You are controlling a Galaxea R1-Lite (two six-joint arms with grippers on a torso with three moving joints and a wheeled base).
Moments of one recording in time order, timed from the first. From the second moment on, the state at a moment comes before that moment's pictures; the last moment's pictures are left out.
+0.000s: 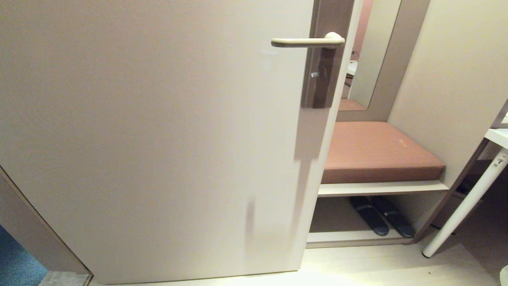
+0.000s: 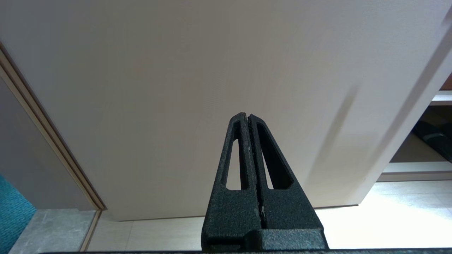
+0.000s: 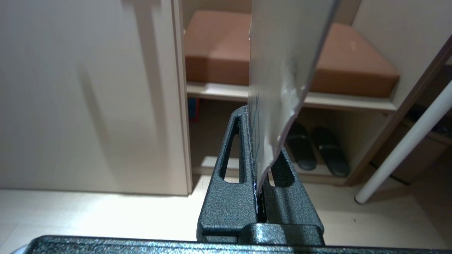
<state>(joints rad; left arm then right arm) 0.00 0.00 0.00 0.00 0.01 -0.03 0.00 0.08 -0.01 -0.04 0.03 -0.03</state>
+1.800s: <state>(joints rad) 0.00 0.00 0.00 0.00 0.01 -0.03 0.00 0.00 -0.01 -0.04 0.02 -0.01</state>
